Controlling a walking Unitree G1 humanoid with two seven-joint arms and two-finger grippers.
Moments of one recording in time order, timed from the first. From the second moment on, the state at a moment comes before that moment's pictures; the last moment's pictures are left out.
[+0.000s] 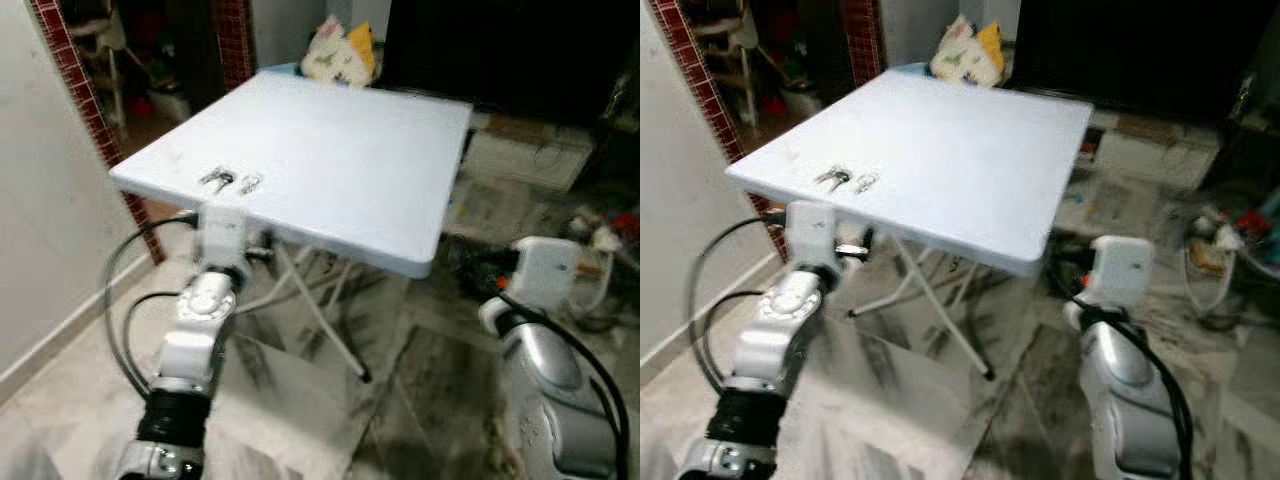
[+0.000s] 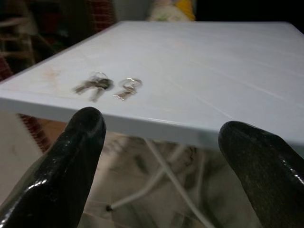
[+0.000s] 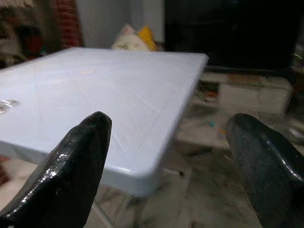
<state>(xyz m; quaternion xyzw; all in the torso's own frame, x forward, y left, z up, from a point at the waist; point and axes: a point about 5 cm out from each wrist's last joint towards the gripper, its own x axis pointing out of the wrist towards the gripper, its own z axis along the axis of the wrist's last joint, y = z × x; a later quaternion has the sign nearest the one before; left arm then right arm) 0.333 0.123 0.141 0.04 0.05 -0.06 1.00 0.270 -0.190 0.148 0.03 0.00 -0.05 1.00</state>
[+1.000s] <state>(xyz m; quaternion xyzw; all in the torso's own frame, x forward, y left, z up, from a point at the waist) 0.336 0.125 0.148 0.02 0.03 -0.06 1.00 0.277 -0.174 0.159 0.02 -0.03 -0.01 1.00</state>
